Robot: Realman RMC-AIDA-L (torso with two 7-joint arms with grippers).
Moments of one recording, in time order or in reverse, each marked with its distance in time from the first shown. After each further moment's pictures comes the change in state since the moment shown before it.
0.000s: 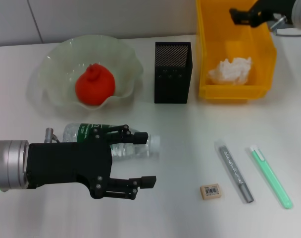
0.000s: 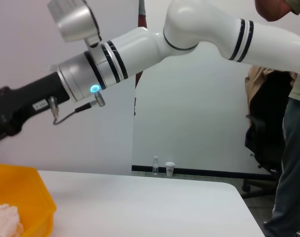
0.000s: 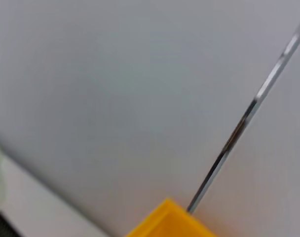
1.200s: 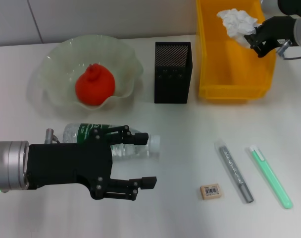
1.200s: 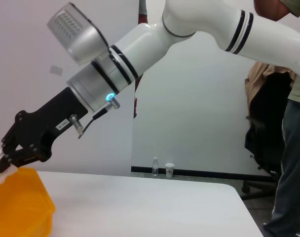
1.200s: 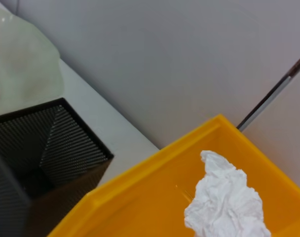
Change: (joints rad) left arm 0.003 -0.002 0.002 0.000 -0.003 0.001 0.000; right arm 0.047 -0.003 0.026 -0.035 -0.193 -0.307 0.032
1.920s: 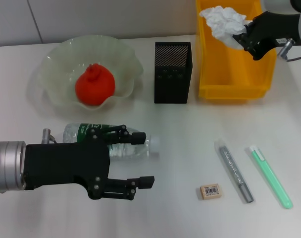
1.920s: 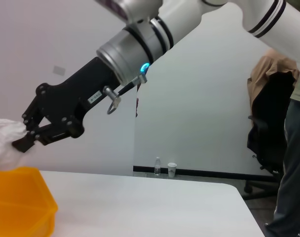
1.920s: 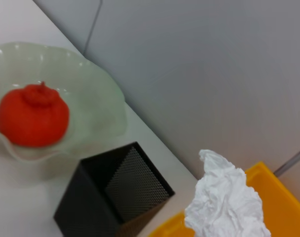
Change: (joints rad) left arm 0.014 0.000 -0.004 0.022 0.002 0.003 -0.012; right arm -0.093 0.004 -0.076 -0.345 0.040 -0.248 0.040
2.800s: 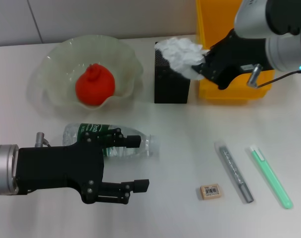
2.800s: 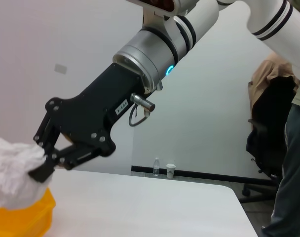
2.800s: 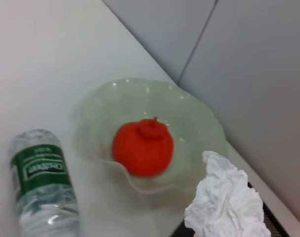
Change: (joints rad) left arm 0.027 0.002 -0.015 0.033 0.008 0.027 -0.040; right arm -0.006 0.009 -0.090 -0.076 0.137 -0.130 0.008
